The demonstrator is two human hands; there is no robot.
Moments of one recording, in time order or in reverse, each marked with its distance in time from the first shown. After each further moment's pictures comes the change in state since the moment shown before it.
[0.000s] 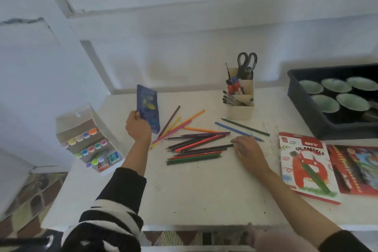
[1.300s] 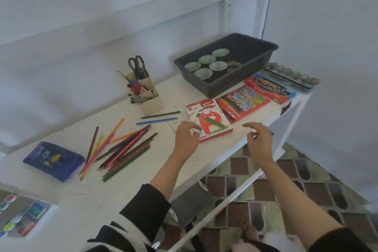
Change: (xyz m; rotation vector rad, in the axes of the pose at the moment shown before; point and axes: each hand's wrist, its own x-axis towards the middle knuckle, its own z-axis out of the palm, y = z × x) left_hand -0.314 0.071 0.051 0.104 -1.139 0.669; right_hand -0.219 0.020 -0.140 0.093 0.760 0.613
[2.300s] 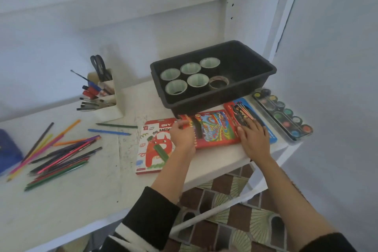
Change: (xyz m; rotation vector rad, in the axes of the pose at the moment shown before) left_hand 0.126 0.127 0.153 -0.756 0.501 -0.781; right_hand 0.220 0.126 -0.041 -0.524 -0.450 -0.143
